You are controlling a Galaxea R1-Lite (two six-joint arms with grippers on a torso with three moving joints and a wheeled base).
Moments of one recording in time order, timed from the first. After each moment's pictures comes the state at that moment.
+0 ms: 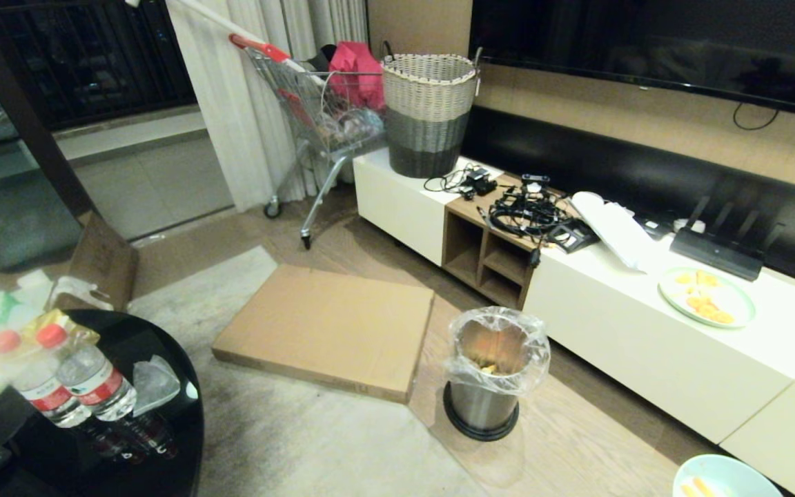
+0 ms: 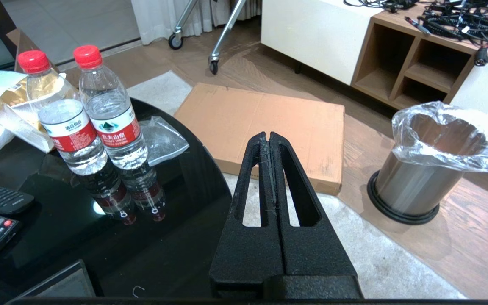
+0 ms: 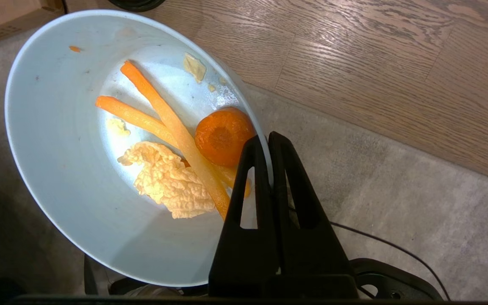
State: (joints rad) left arm 0.00 0.00 0.00 -0.01 0.01 -0.02; right arm -0.17 1.27 0.00 -0.32 0.02 0.35
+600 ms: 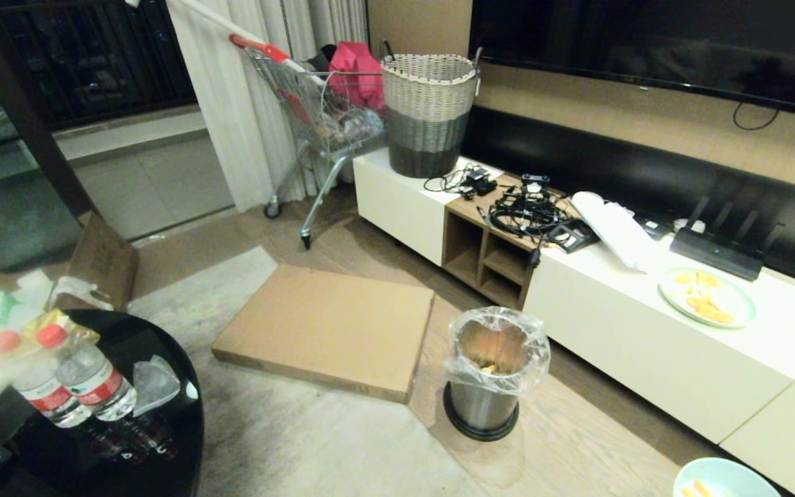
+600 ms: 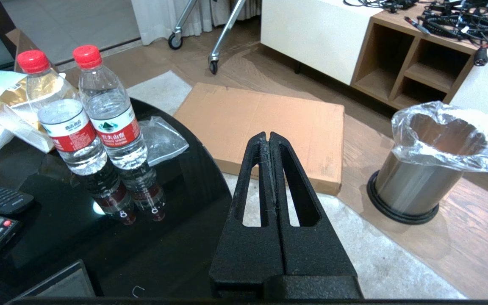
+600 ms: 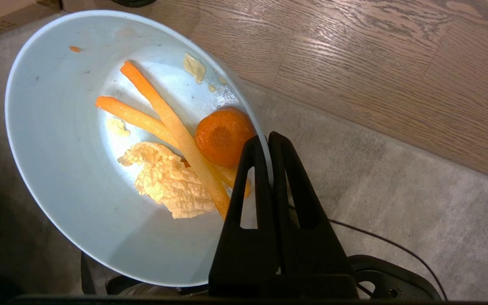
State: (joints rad) left arm 0.00 0.00 0.00 -0.01 0.01 -0.02; right arm -0.17 1.27 0.00 -0.31 0.02 0.34
